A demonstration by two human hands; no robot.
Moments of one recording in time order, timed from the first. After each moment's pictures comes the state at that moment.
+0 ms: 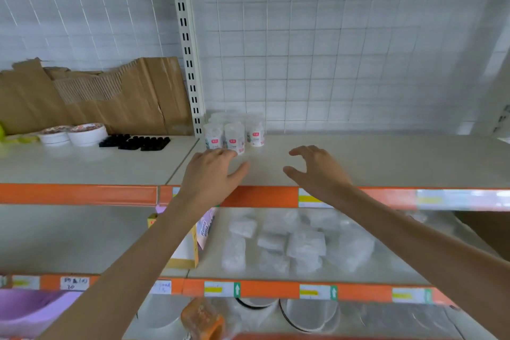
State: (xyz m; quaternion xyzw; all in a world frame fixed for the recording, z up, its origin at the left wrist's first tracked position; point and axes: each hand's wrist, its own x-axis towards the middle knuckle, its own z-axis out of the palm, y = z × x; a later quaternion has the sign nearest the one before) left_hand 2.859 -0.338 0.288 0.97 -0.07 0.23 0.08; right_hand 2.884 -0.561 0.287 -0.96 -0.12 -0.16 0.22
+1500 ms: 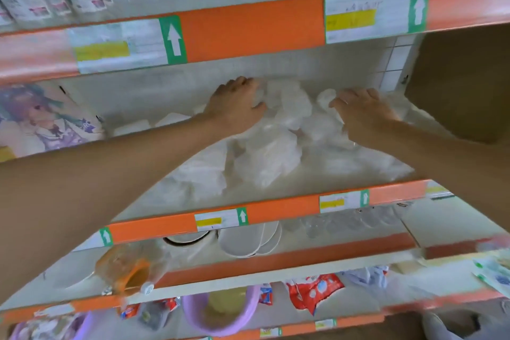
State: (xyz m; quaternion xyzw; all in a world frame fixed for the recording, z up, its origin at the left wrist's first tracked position) left_hand 2.982 -0.607 0.108 0.98 -0.18 0.08 0.07; right_hand 2.953 -0.858 0.073 -0.98 -0.06 -0.09 -0.17
